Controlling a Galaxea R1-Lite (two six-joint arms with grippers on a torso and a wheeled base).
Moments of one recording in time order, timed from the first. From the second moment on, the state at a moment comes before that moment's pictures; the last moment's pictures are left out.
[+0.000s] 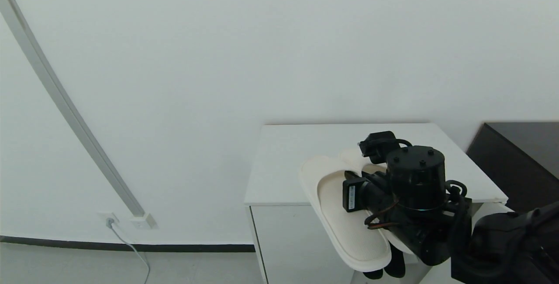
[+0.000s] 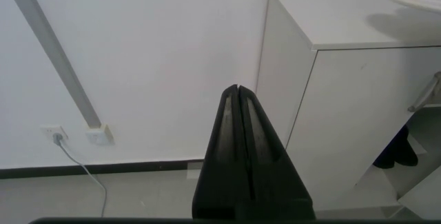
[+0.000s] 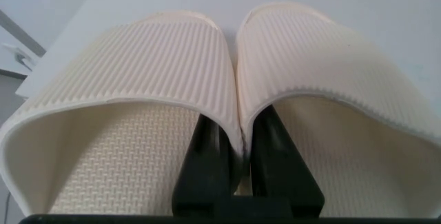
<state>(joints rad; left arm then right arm) 0.00 0.00 0.00 0.00 -0.01 0.01 0.83 1.82 -0.77 -0.79 -0.52 0.20</state>
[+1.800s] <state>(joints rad) 0.00 0.00 0.00 0.00 -0.01 0.01 0.85 1.82 -0.75 -0.80 -0.52 0.20</state>
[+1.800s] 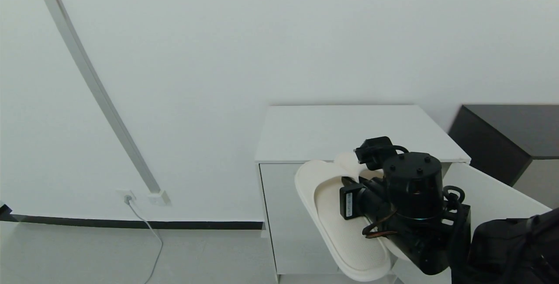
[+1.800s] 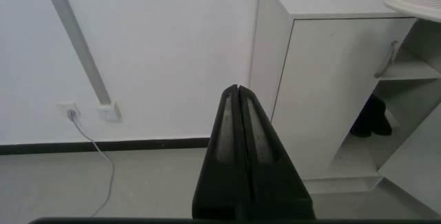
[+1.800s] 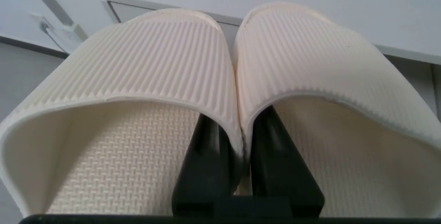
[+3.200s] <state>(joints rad) 0.00 0.00 0.00 0.01 -0.01 0.01 0.88 1.78 -0.67 -0.82 -0.52 0.19</state>
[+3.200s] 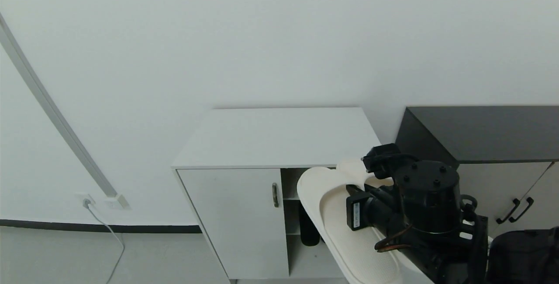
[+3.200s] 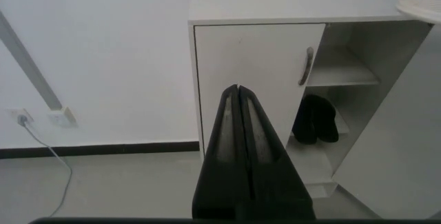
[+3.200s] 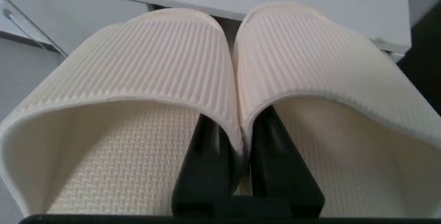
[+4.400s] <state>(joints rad) 0.00 0.00 0.00 0.00 -0.01 0.01 0.92 1.76 -0.61 -0.83 -0.52 0.18</state>
